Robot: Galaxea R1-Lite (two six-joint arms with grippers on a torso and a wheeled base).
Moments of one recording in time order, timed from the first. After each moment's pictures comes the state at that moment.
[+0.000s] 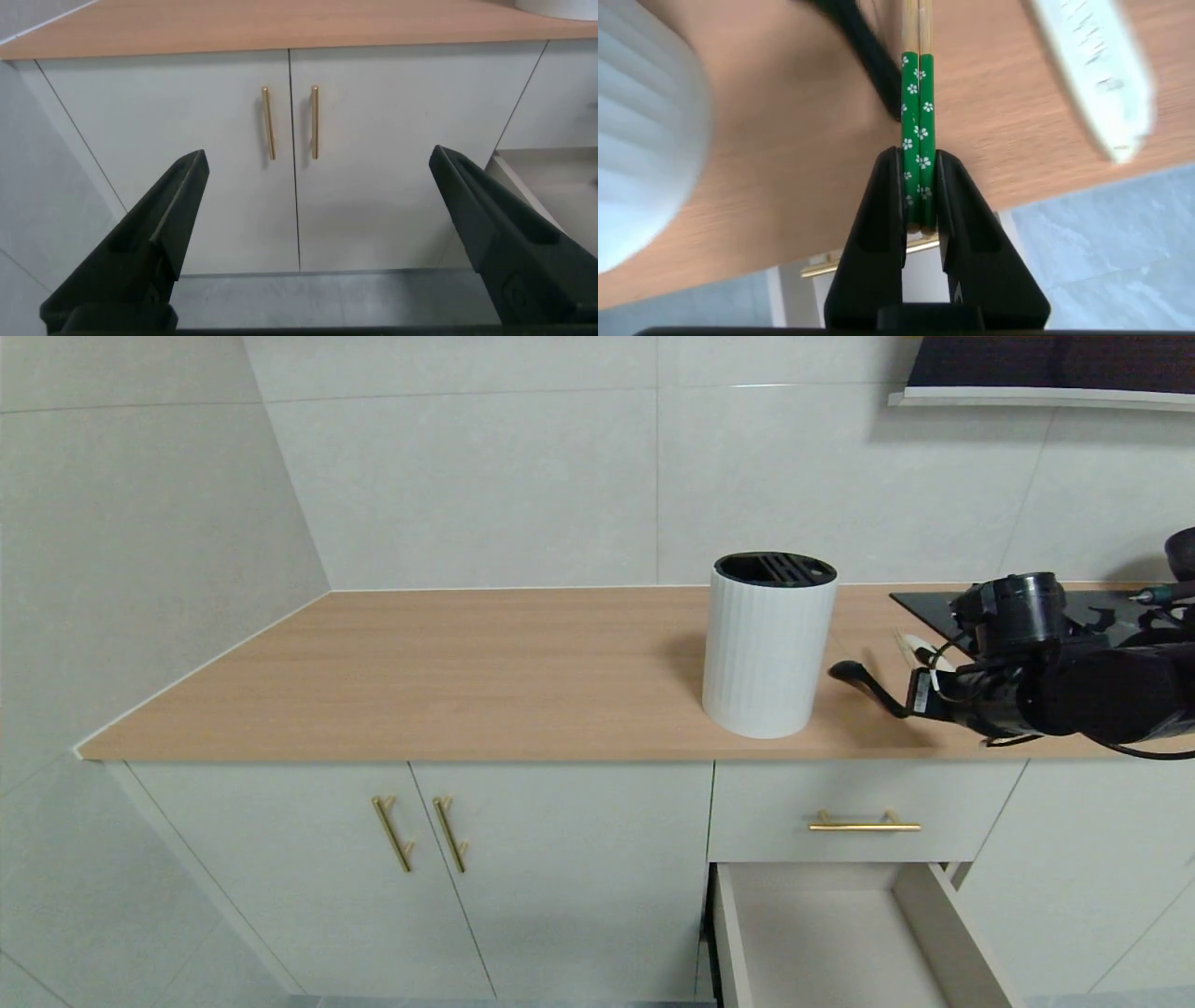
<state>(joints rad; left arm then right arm) 0.00 0.00 0.00 0.00 -0.03 0.01 0.16 1.91 -1.21 -0.15 -0.31 0.29</state>
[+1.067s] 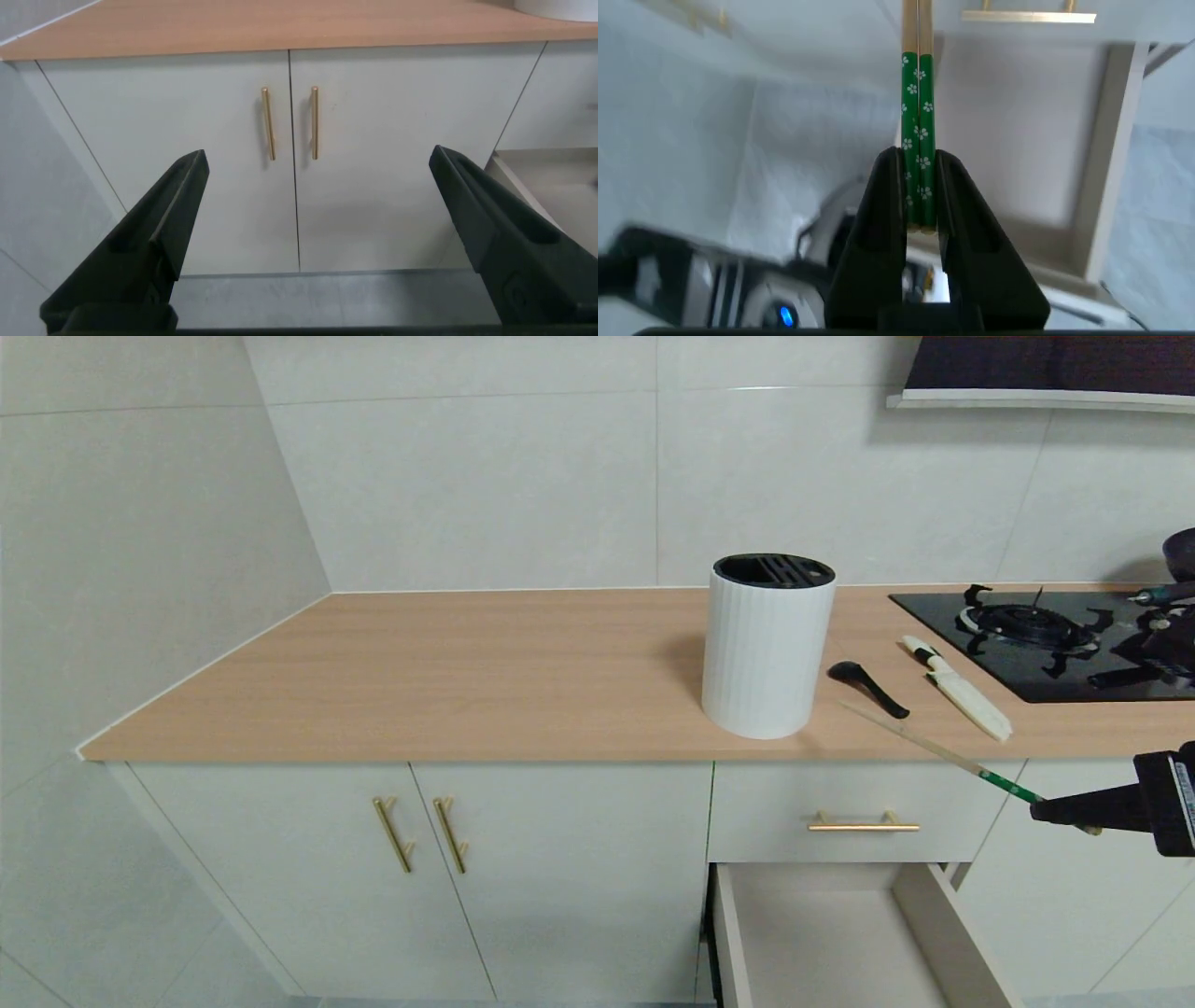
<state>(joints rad) 0.00 0.00 0.00 0.00 -0.03 0.01 0.21 1.24 -1.01 0.51 0.21 0.19</state>
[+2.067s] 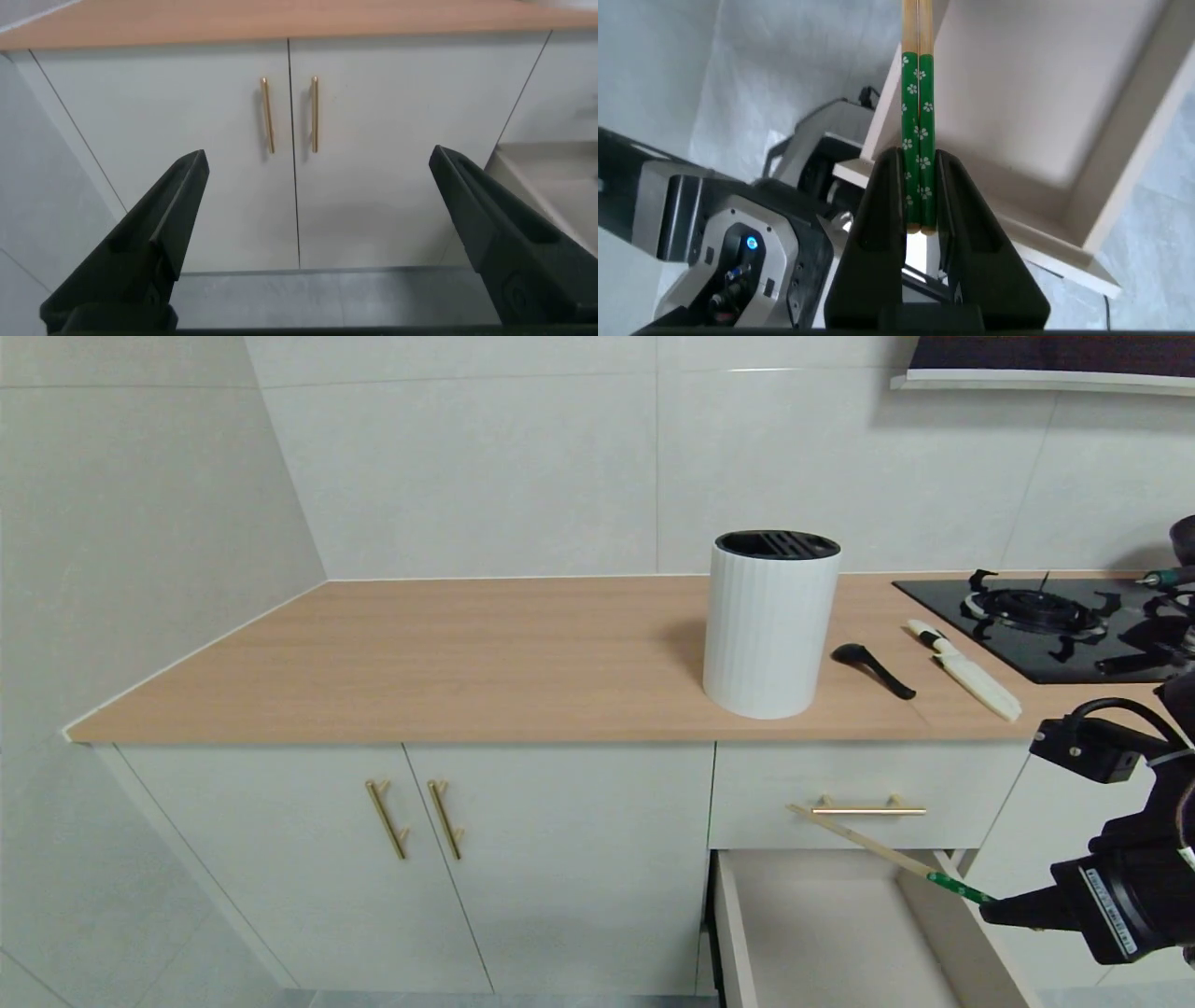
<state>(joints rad) 0.00 0.00 0.00 0.00 -0.03 0.01 0.34 1.34 -0.88 0.50 0.20 0.12</state>
